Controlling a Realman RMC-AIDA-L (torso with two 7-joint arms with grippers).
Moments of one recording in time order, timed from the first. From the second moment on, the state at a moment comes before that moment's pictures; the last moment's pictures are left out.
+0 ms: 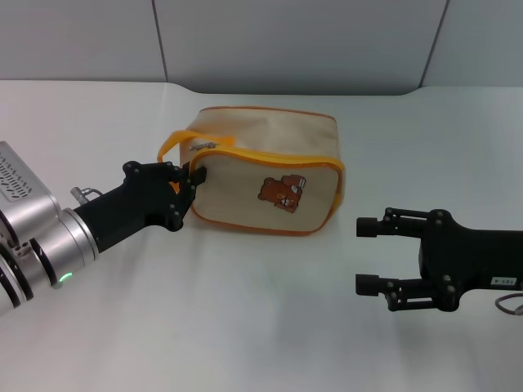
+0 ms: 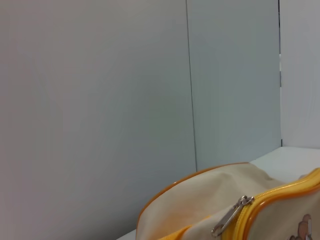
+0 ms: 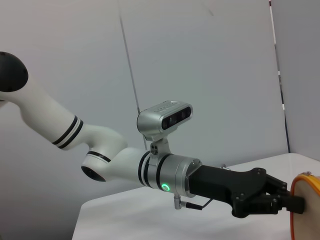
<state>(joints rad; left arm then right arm) -0.58 -2.08 0.52 0.17 1.70 1.25 -0.60 0.49 1.90 -1.34 -0.41 -1.33 -1.64 1.08</state>
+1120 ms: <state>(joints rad) -0.49 -2.07 0.52 0.26 1.65 1.38 -0.59 0.40 1.97 -0.98 -0.48 -1.32 -1.65 1.00</state>
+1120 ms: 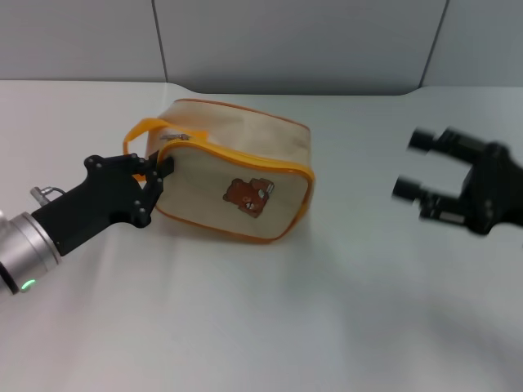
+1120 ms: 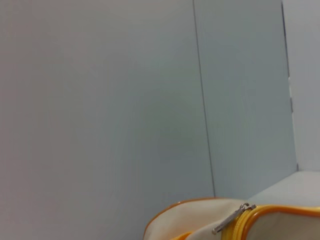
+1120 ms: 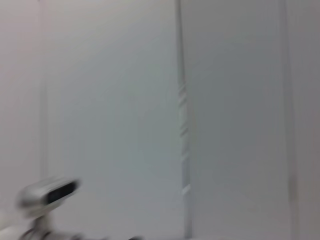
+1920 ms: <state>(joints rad) -0.50 -2.07 0.61 0.55 1.66 1.60 -0.59 0.49 2.09 -0.74 -0.16 -1.28 -1.64 0.26</state>
